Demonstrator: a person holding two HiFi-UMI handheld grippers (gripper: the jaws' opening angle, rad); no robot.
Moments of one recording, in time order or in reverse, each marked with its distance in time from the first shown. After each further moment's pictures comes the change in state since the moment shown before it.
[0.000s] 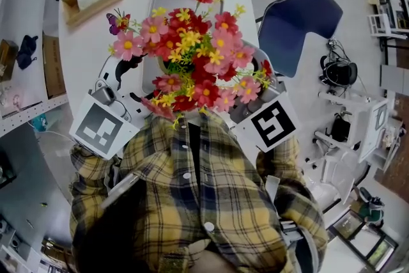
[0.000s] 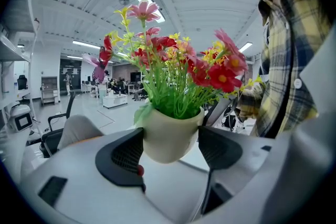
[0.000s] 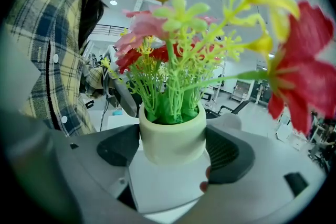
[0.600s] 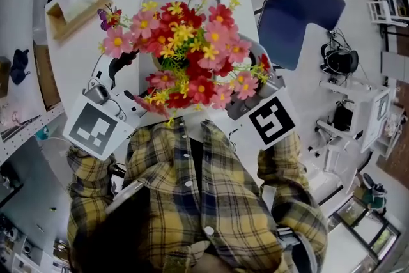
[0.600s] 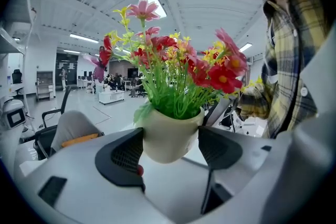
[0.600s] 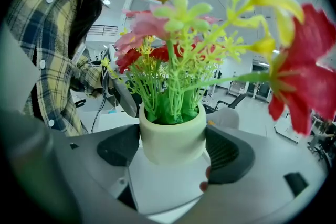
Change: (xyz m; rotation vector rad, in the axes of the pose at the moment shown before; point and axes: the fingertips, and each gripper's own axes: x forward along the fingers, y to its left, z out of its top) left arm 0.031 0.014 0.000 -0.021 0.043 -0.038; right arm 0.002 -0.027 -0.018 0.049 0.012 -0.014
